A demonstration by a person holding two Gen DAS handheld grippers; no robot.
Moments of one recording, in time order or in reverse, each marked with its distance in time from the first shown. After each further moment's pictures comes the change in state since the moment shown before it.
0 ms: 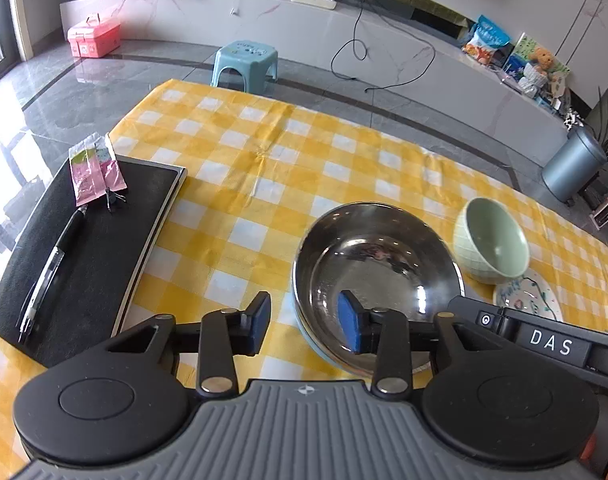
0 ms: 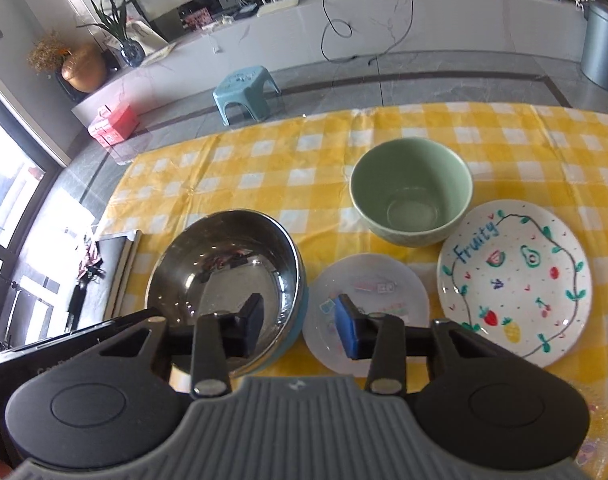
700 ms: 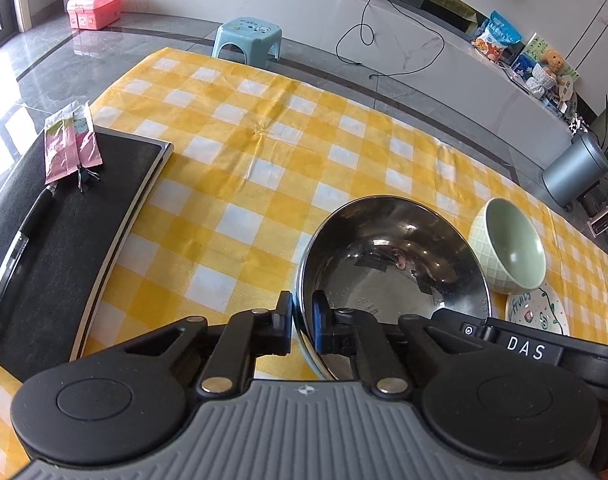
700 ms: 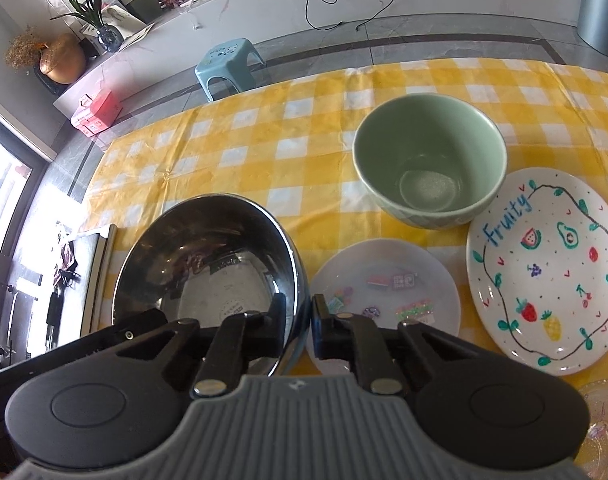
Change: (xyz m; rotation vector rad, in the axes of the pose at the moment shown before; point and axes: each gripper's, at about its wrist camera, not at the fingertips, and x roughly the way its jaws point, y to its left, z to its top) left arm 0.023 0.005 0.004 -0.044 0.043 -0.033; right arm 0.037 -0.001 0.006 0.062 0.076 -0.009
